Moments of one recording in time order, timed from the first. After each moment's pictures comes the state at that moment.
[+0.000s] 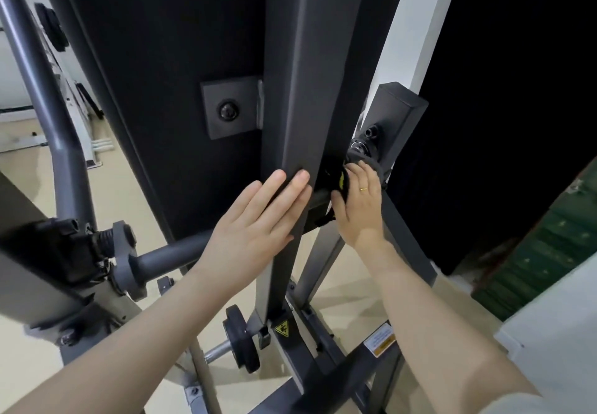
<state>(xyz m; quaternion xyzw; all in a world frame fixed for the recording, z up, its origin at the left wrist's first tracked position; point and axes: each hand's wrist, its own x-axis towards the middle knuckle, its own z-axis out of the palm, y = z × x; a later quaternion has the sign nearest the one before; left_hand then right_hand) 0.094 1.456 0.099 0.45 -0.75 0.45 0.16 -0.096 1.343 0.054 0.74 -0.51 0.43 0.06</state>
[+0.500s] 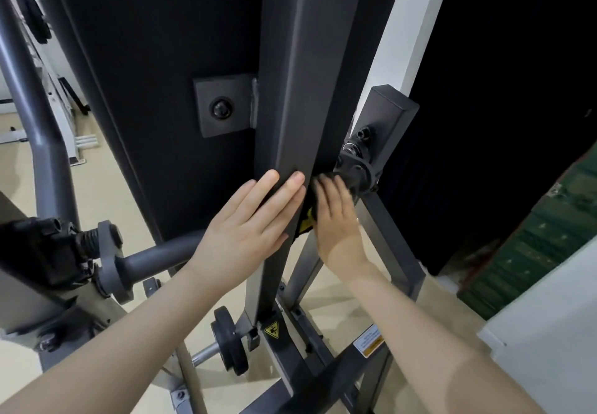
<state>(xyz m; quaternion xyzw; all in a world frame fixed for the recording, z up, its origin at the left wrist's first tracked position) 0.095 1.447 0.095 0.42 -0.76 0.46 0.19 -0.083 1.359 0.020 0.79 -0.50 0.26 0.24</state>
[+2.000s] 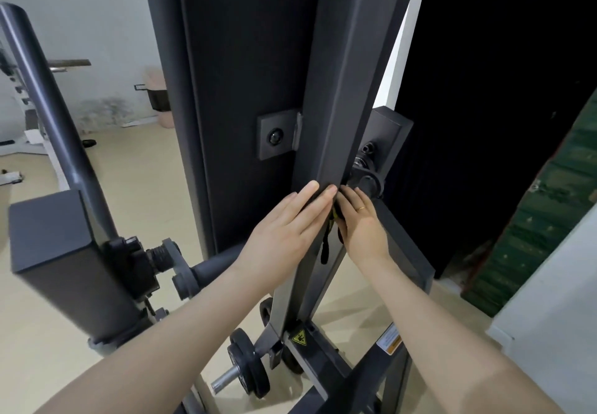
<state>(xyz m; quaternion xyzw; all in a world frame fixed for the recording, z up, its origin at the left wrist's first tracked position) 0.108 1.466 0.116 0.39 -0.84 0.34 0.13 -0.070 1.399 0.064 0.75 -0.54 0.38 0.09</state>
